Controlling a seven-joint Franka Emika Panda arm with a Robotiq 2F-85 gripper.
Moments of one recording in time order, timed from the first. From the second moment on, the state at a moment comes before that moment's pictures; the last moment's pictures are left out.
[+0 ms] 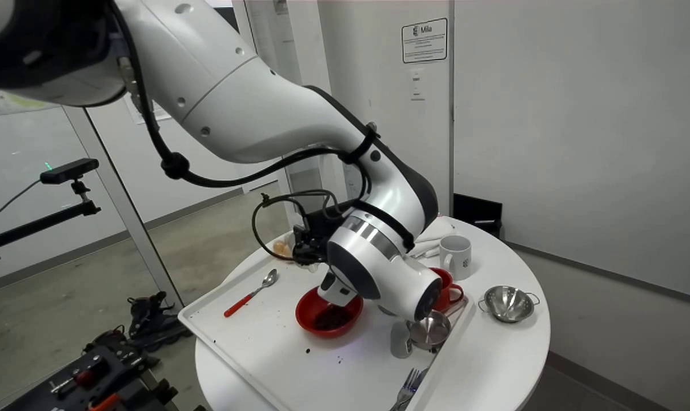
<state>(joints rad) -0.42 0.76 -0.25 -1.88 1.36 1.30 0.59</state>
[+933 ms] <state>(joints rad) -0.32 0.74 -0.31 -1.90 1.38 1.48 0.65</state>
